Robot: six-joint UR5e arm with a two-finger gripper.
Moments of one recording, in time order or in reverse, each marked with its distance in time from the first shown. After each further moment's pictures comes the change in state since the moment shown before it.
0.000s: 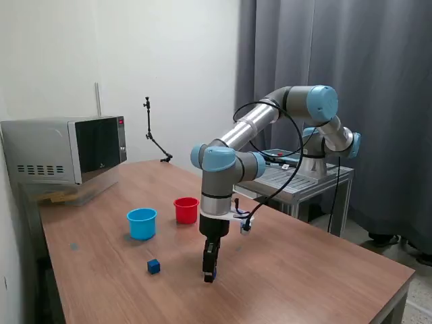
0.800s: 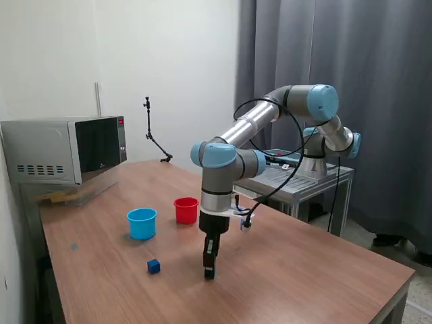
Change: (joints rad) arm 0.001 -0.014 -0.003 0.000 -0.004 -0.013
